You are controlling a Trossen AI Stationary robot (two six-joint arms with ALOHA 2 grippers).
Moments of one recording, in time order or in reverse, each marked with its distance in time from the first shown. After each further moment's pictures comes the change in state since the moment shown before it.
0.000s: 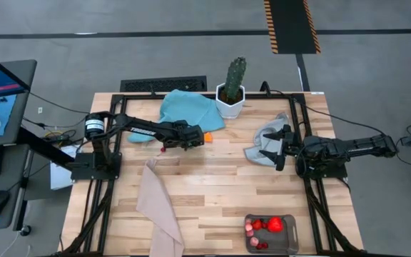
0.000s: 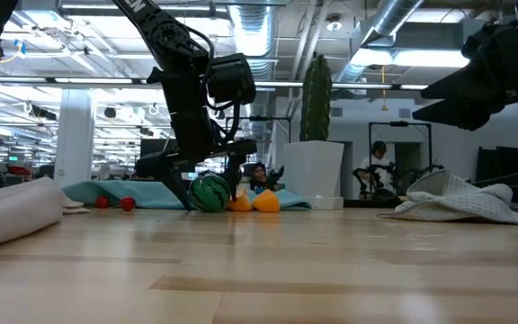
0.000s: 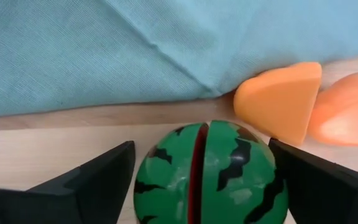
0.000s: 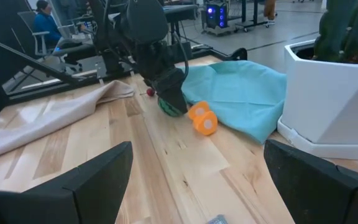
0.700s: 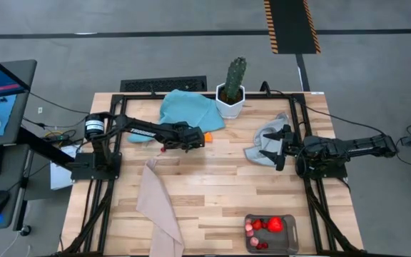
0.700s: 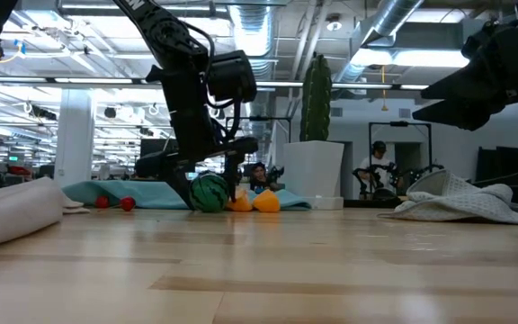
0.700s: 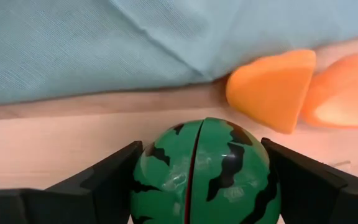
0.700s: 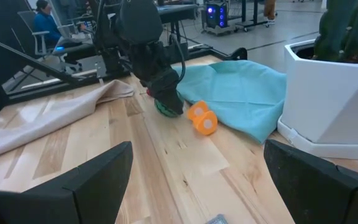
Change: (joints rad) left arm -0.020 0.000 0.000 0.002 0.007 0.007; right arm 0.000 0.000 0.000 -0.002 0.000 0.000
